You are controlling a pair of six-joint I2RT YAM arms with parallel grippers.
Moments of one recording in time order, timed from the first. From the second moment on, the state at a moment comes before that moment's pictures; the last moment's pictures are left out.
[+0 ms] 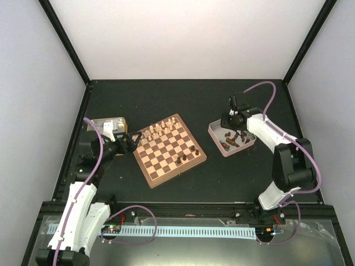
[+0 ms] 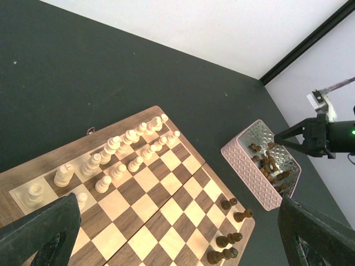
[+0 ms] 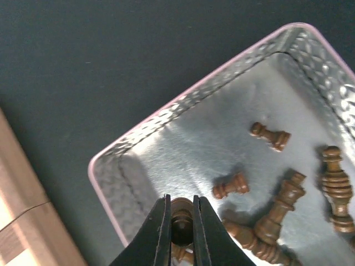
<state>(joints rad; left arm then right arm) -0.03 0.64 0.55 -0.31 0.53 -0.42 0.28 1.65 1.16 -0.56 0.01 0.45</state>
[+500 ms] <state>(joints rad) -0.03 0.64 0.55 -0.31 0.53 -0.43 0.56 1.63 1.19 -0.59 -0.08 0.42</state>
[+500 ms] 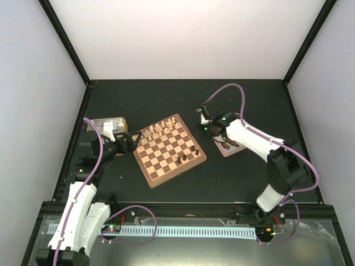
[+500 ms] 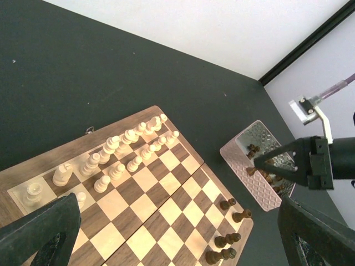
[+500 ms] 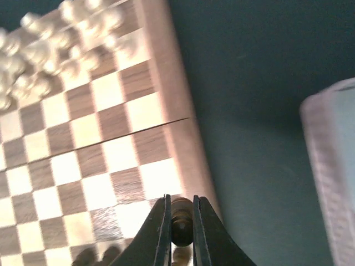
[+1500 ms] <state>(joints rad) -0.03 0.64 0.55 -0.31 0.54 -0.43 0.84 1.85 1.32 -0.71 0.02 0.40</state>
